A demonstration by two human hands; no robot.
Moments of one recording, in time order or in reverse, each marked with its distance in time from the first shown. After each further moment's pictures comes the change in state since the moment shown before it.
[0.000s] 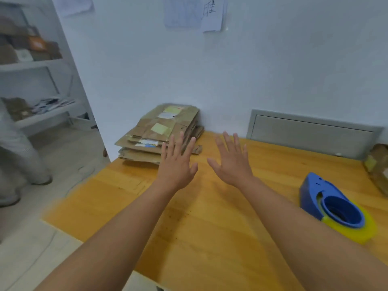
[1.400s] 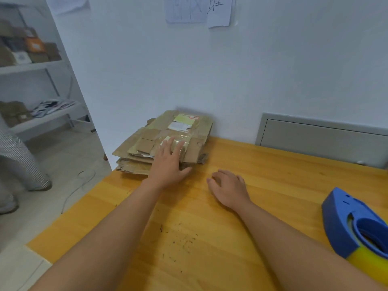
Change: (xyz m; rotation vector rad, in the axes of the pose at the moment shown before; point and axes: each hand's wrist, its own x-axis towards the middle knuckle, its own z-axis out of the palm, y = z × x) left_hand 0.054 -0.063 0.026 -0.207 -0.084 -0.044; right_hand 0.020 0.004 0.075 0.205 -0.193 0.162
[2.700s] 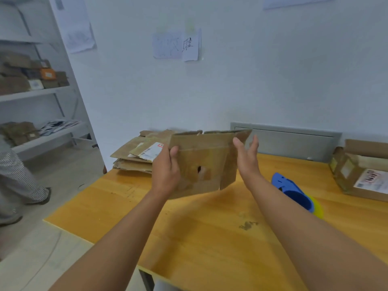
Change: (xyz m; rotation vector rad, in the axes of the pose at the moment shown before) left_hand -0.115 0.156 -0.075 -0.636 0.557 0.001; right_hand -0.094 0.028 -0.152 1.010 0.433 0.101
